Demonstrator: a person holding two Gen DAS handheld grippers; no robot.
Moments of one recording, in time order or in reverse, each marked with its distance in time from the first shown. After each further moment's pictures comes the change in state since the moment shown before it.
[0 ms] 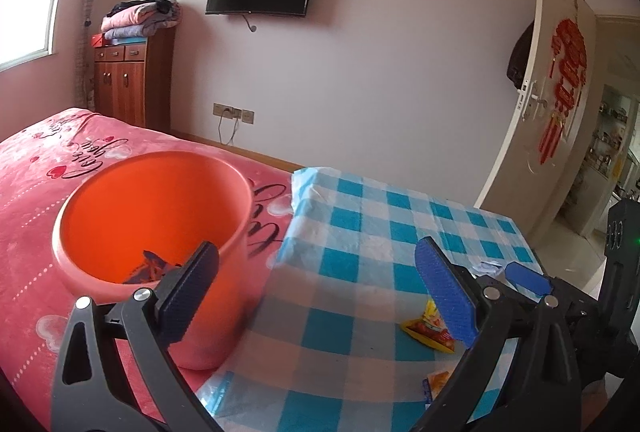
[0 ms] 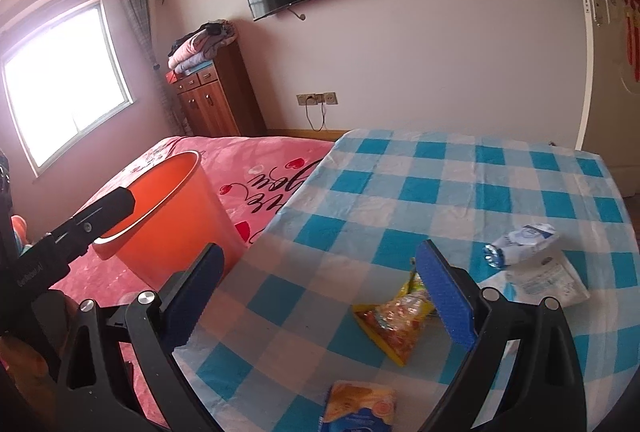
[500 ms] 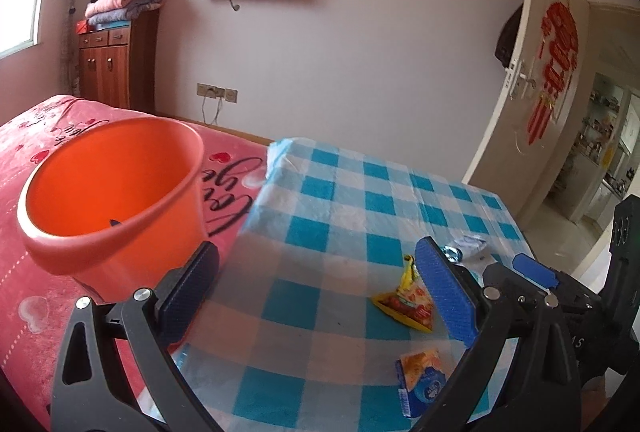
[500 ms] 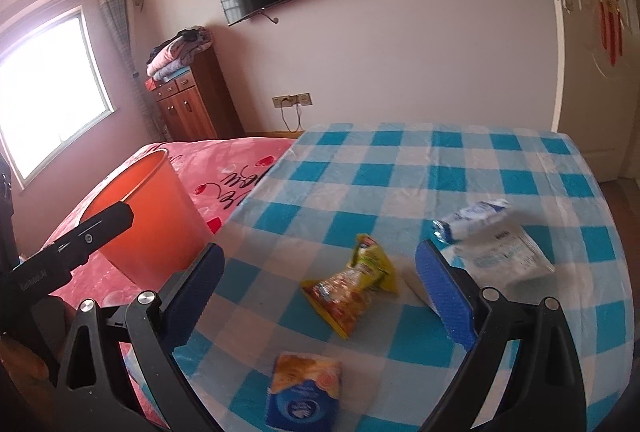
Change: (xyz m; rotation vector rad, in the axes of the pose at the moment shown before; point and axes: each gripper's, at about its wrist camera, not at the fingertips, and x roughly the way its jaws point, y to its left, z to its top) left arm 0.014 -0.035 -0.025 0.015 0.077 -0.045; right arm -0.024 -0.042 -0.023 0.048 -0.006 -0.065
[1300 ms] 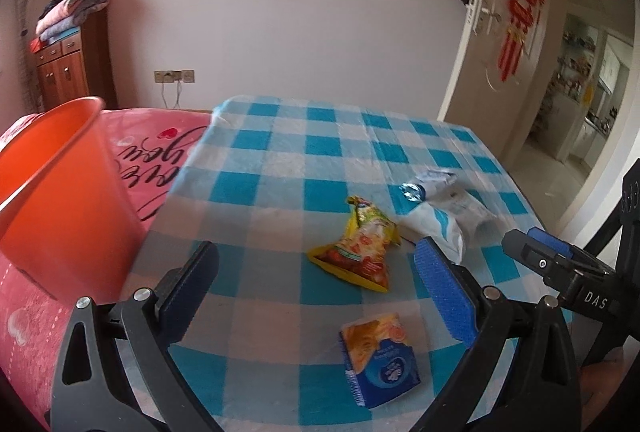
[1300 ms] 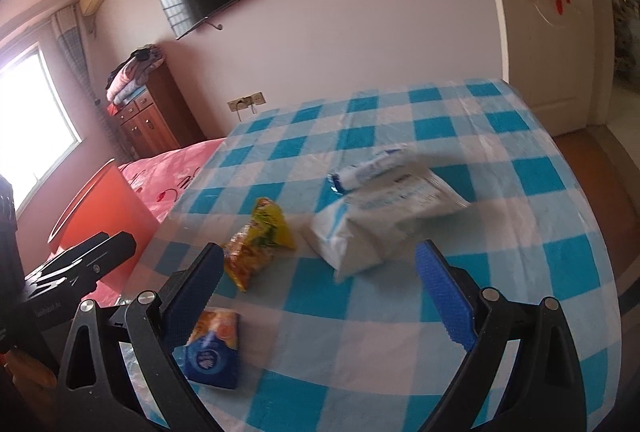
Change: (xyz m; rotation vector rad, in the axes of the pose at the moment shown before) left arm 0.043 -0.077 -0.040 0.156 0.131 -0.068; right arm -0.026 -0.092 -0.042 0.165 0.017 -0.090
